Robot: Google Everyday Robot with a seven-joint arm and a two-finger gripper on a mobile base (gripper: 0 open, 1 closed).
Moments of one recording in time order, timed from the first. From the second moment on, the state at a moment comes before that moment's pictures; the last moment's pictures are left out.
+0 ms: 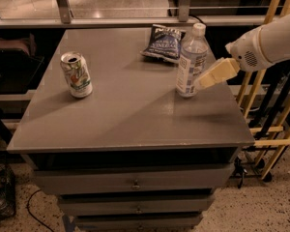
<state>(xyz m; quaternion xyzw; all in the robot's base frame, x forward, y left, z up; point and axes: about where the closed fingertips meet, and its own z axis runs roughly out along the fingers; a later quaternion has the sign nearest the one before) 0.602 -0.192 0.911 -0.40 0.82 0.11 0.38</state>
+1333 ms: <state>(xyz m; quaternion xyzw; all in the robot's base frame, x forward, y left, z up) 0.656 -0.138 0.890 -0.42 0.80 0.14 0.40</state>
